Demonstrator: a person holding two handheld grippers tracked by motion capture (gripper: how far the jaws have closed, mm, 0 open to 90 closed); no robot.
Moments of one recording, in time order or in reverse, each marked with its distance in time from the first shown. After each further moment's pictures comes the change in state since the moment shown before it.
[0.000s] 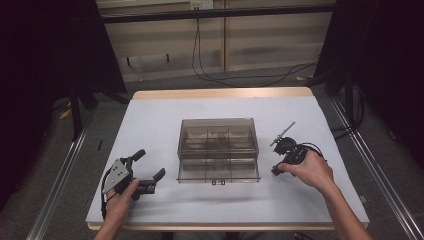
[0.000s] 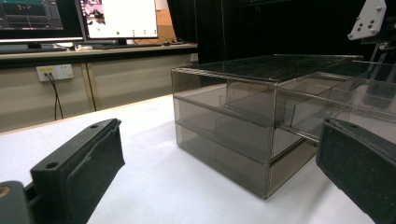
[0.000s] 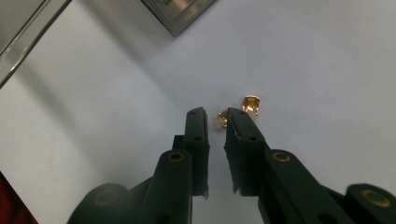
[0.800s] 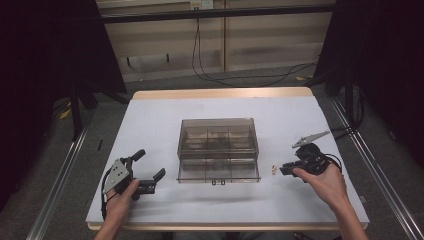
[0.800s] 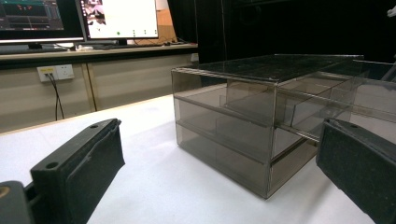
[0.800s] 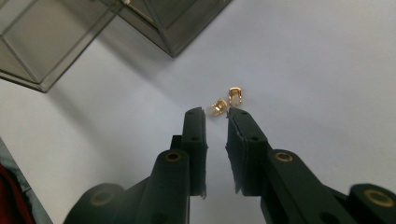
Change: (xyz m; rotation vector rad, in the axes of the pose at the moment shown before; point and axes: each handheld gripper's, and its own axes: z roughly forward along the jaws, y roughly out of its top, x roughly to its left) left arm 0.000 0.000 0.000 -0.001 0.002 0.003; right arm 0.003 -0.052 -0.026 -0.301 -0.017 0.110
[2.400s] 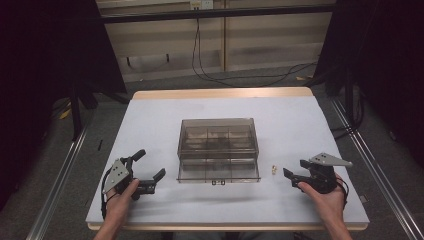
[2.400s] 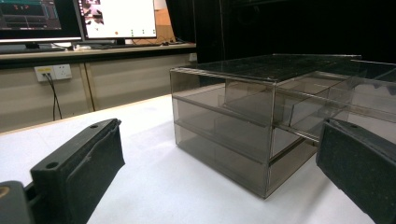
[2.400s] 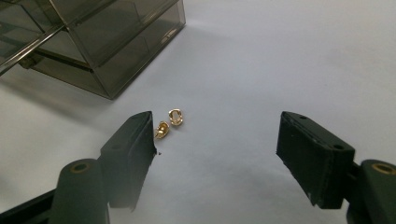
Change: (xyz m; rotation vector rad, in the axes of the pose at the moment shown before) left arm 0.000 0.000 0.000 0.001 -0.003 0.006; right arm 0.002 -0.062 0.015 -0.440 -0.241 0.133
